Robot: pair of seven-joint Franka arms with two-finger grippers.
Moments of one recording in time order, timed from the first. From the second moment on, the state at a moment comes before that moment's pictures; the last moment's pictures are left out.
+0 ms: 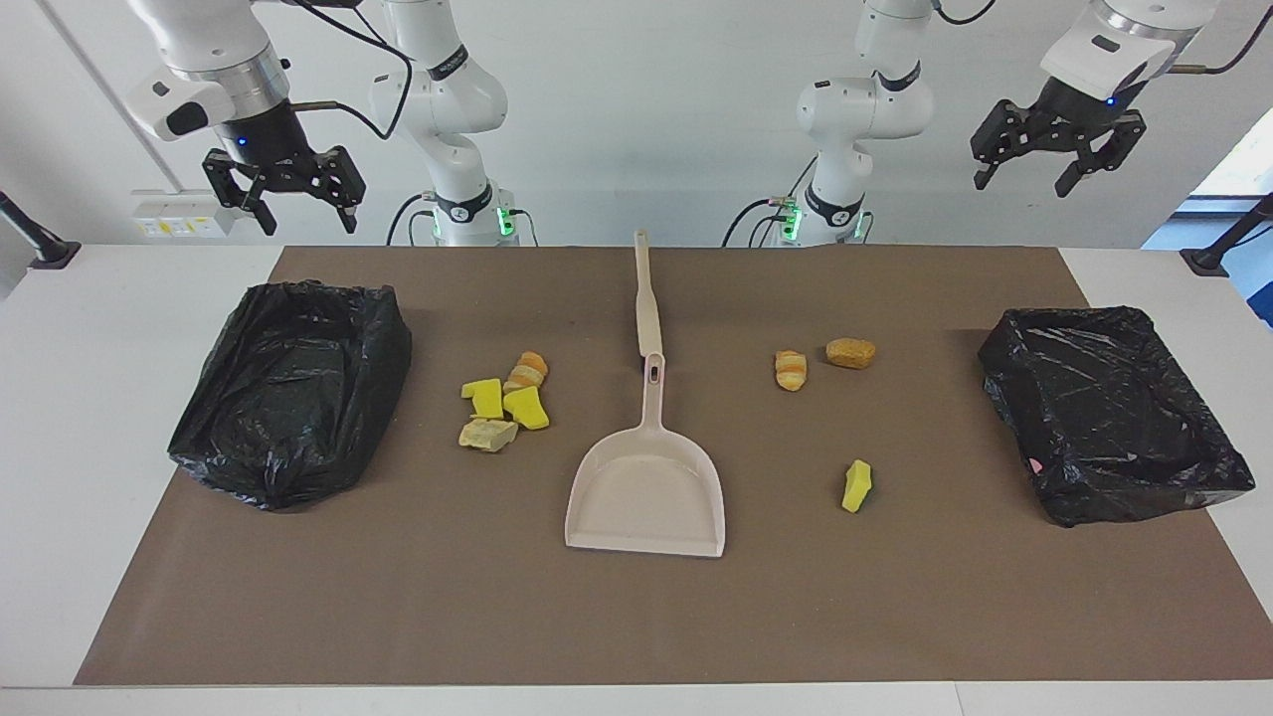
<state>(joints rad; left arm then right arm) -0.08 -0.03 0.00 -1.34 0.01 1.24 0.11 0.00 -0.11 -0.03 -1.61 -0.01 1.53 -0.07</state>
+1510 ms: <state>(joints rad) -0.09 -0.13 -0.22 -1.62 -0.05 1.43 -0.01 0.05 -0.14 -0.02 -1.62 -0.01 1.47 0.00</state>
